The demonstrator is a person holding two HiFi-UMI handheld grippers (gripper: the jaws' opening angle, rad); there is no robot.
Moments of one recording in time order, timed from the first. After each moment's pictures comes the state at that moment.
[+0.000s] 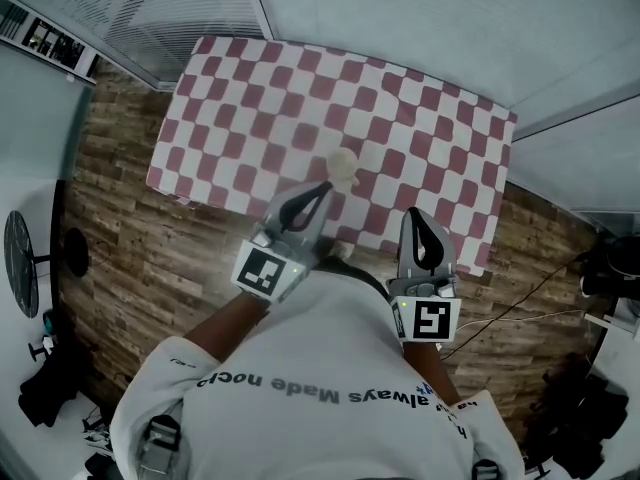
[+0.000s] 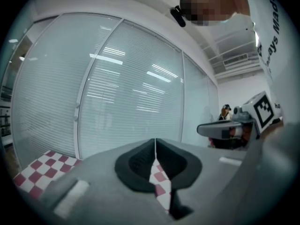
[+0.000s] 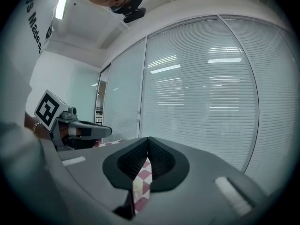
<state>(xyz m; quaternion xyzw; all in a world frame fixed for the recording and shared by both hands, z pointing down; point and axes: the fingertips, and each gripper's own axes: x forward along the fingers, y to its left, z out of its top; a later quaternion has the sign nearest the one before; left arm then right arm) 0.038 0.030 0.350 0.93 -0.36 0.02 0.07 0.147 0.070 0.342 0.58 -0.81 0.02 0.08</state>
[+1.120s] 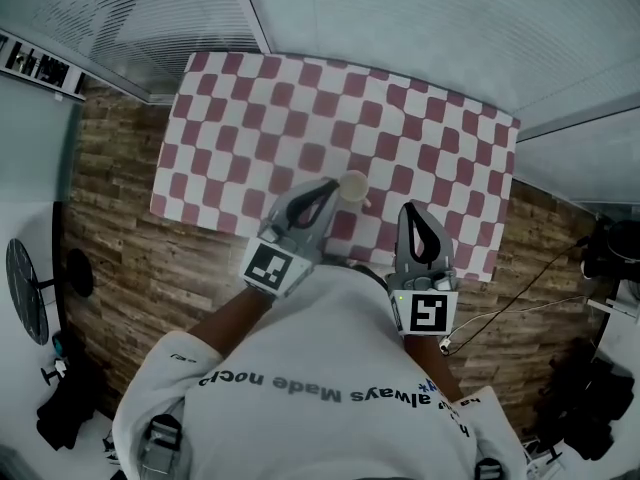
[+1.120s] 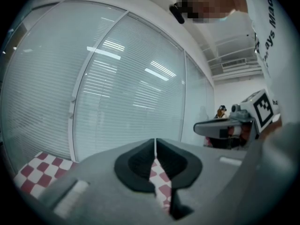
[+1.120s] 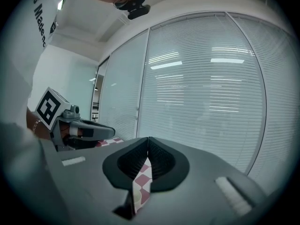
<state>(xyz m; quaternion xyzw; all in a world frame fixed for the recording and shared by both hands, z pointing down) 0.010 -0.055 0.362 0.94 -0.32 0.03 0.08 0.104 -0.014 0.348 0.59 -0.80 0.02 0.10</state>
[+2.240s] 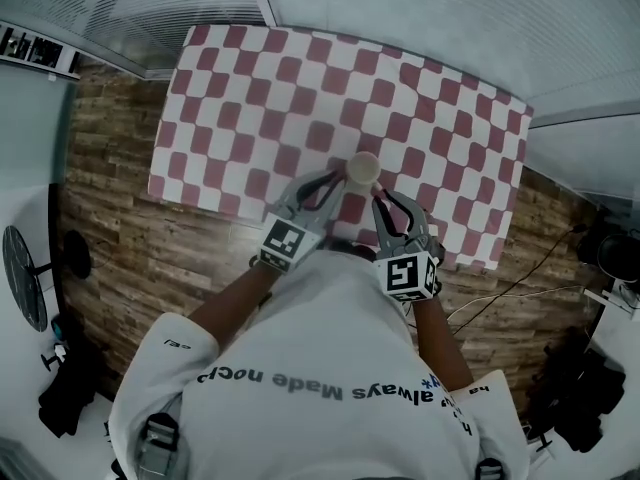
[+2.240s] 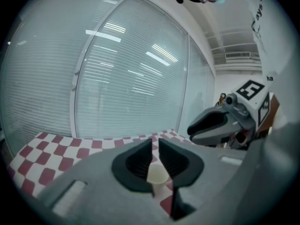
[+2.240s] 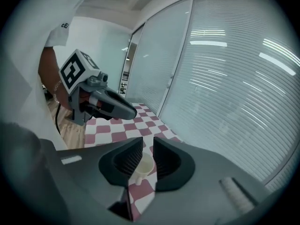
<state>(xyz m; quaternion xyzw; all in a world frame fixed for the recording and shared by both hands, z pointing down) -0.010 -0.056 0.486 0.94 -0.30 0.12 0.12 0.048 -0.017 0.488 0.44 -0.84 0.01 0.32</state>
